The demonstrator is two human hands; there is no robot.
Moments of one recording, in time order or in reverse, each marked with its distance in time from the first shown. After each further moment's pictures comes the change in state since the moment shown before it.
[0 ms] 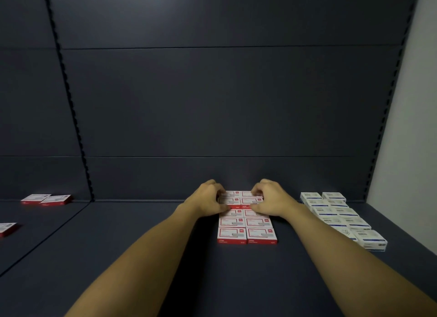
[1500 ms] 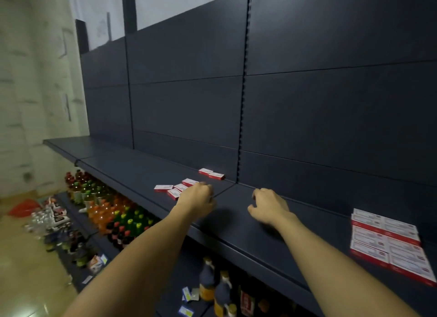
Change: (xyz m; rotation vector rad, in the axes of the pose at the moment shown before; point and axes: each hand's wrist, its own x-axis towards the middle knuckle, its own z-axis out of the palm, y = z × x) left_hand -0.319 -0.134 -0.162 0.447 0.268 -0.644; right_hand -0.027 -0.328 0.096 -0.078 -0.097 -0.438
